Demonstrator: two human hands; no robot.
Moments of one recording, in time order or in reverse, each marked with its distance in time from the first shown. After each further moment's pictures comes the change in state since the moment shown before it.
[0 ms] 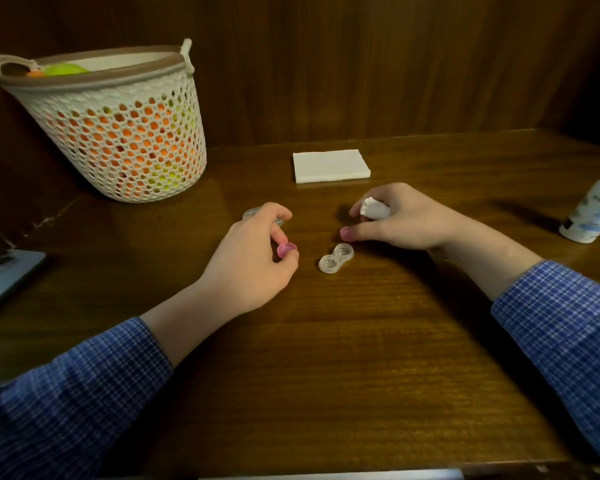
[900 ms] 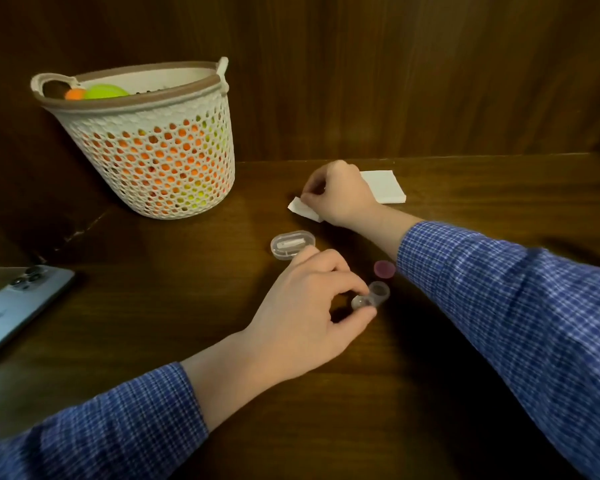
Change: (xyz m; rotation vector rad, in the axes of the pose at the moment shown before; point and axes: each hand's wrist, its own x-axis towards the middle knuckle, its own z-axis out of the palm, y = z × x) left_hand -0.005 0.014 0.015 0.037 0.006 0.272; right_hand 0.134 -0.068 0.054 -0.144 0.302 -0.208
